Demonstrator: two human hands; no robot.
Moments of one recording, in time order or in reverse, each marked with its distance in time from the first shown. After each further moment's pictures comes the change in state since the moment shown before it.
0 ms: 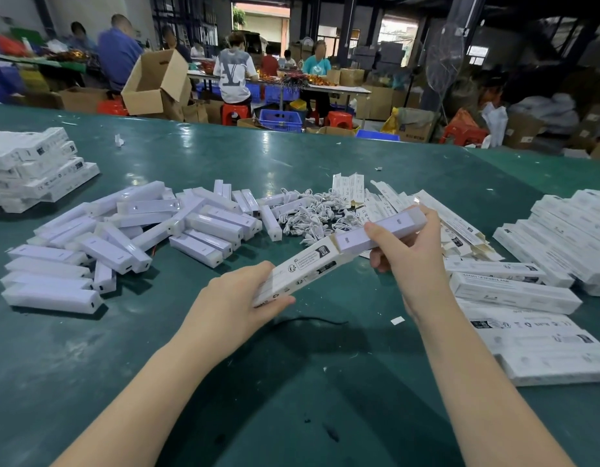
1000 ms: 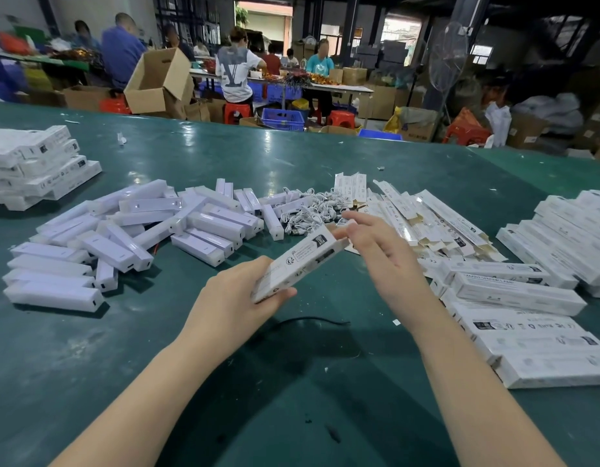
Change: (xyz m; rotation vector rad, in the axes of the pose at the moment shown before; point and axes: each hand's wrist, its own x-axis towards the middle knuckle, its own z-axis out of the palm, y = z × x) left_hand -0.002 0.003 0.000 -0.080 0.089 0.001; right_hand -0.015 -0.012 0.015 -0.308 -0.320 -0.084
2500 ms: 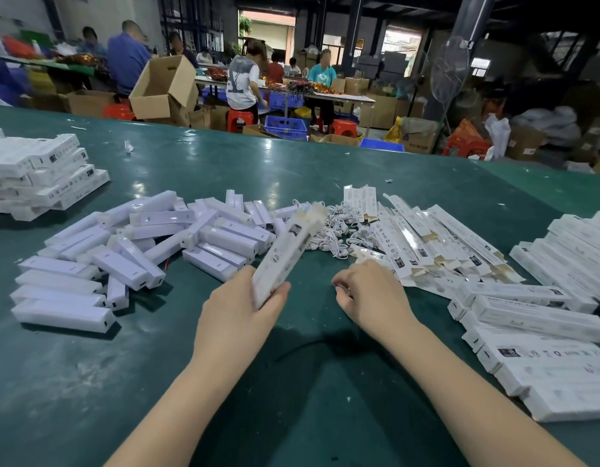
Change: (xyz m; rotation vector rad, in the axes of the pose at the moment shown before) left_hand 0.006 0.007 -0.014 -0.188 0.088 -0.377; right_hand 0.041 0.054 0.037 -1.027 -0.171 -0.001
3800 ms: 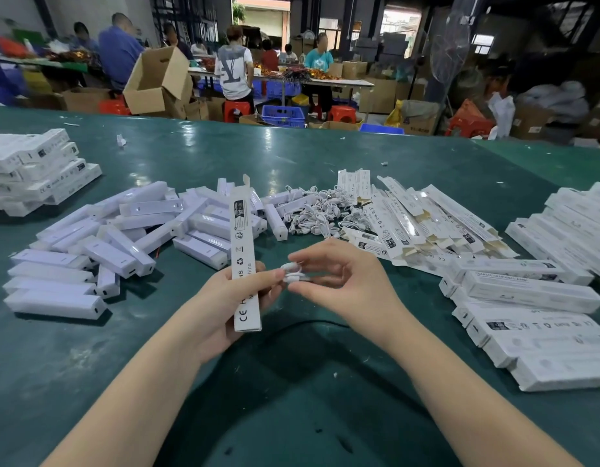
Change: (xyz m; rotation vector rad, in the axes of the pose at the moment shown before) left_hand 0.002 0.010 -0.005 -1.140 -0.417 -0.445; right_hand -0.050 -0.030 -0.035 1.216 0.057 -0.168
